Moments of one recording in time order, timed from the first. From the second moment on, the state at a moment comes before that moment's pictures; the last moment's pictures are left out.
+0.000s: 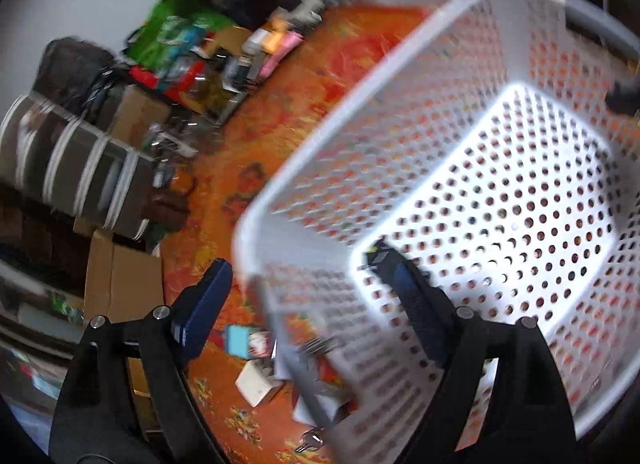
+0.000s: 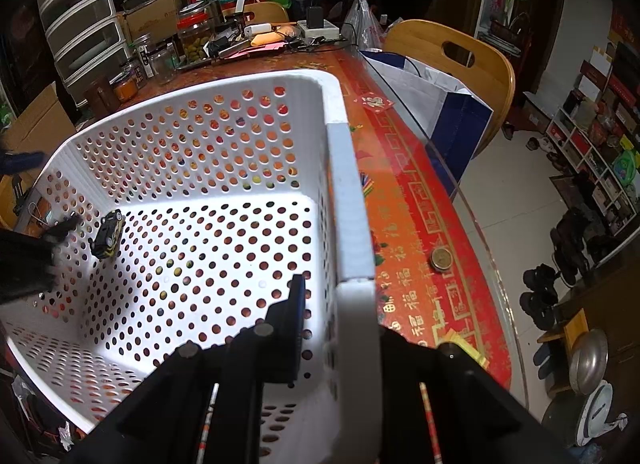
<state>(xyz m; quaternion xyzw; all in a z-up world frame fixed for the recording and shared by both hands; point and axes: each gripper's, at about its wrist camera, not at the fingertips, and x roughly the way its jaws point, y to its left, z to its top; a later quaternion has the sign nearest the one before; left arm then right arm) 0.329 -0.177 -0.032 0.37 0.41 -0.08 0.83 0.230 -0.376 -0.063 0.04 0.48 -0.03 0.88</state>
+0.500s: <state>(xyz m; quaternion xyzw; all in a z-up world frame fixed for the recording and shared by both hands) 0.405 0.080 -0.080 0.13 0.52 0.03 0.84 0.231 -0.375 -0.062 0.03 0.48 -0.03 0.88</state>
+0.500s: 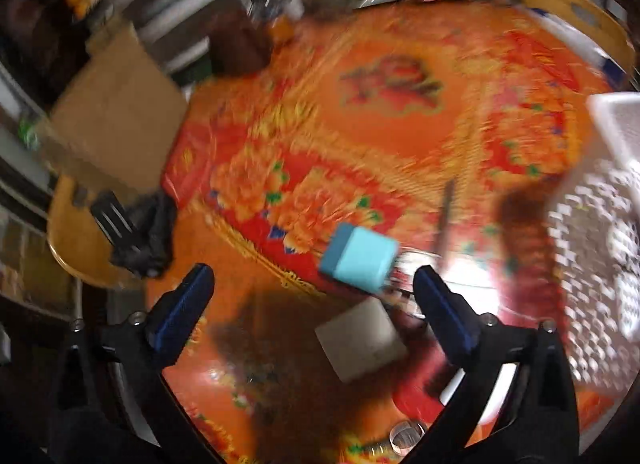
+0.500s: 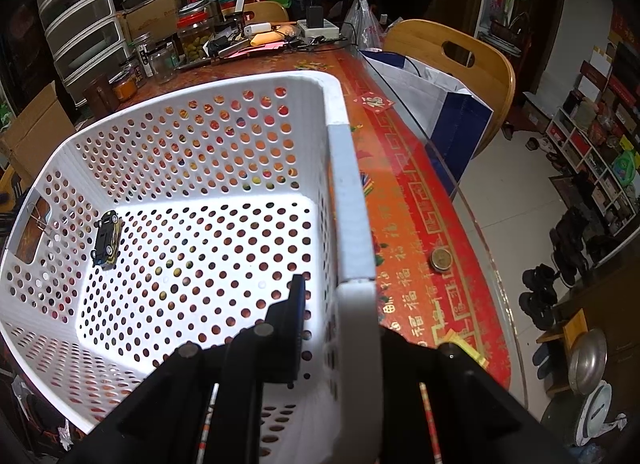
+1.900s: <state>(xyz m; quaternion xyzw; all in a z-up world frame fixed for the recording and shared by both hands) 0.400 0.060 -0.057 0.11 0.45 0.08 0.88 0.233 -0.373 -0.063 0.04 0.48 -0.03 0.88</state>
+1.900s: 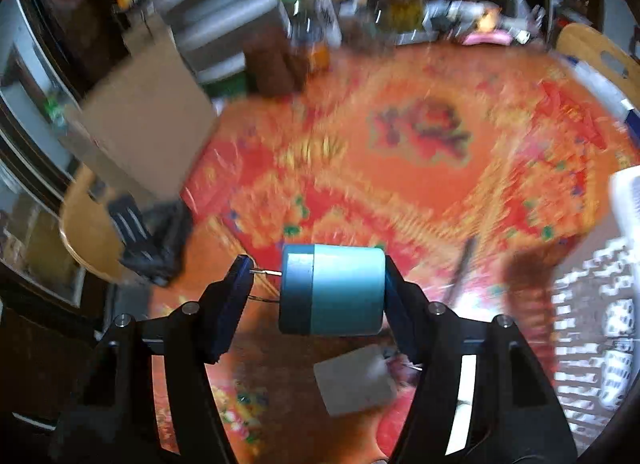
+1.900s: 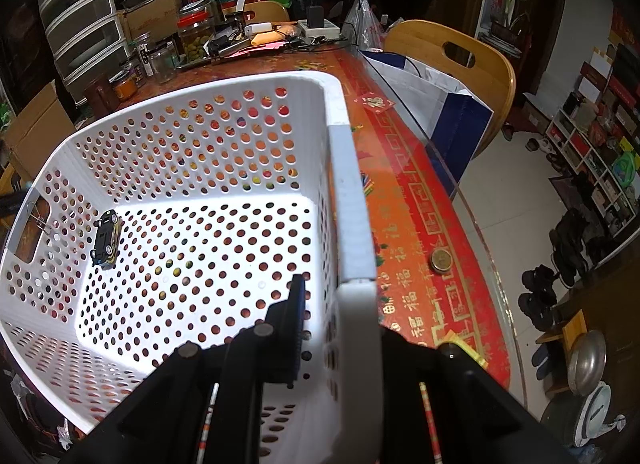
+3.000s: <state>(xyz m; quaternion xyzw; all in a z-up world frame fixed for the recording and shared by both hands) 0.297 -0.205 -0.059 0.32 0.44 -0.13 0.83 0.233 -0.373 -0.063 0.03 0.48 -0.03 0.88</state>
